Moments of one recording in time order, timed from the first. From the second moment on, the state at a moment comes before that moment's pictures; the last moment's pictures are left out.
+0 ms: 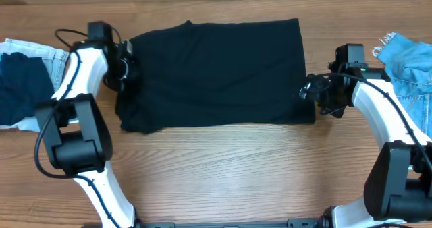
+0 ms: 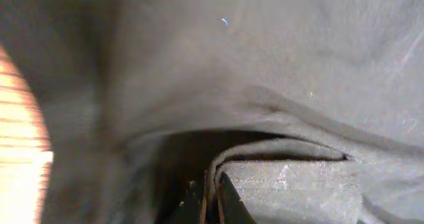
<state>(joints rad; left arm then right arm) 0.15 2.13 1.65 -0.89 0.29 -0.15 -0.06 1.71 1.18 -0.81 -0.20 0.44</state>
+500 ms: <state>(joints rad) 0.19 2.13 1.74 -0.91 0.25 -0.13 -0.06 1.71 1.12 -0.78 -0.21 0.44</state>
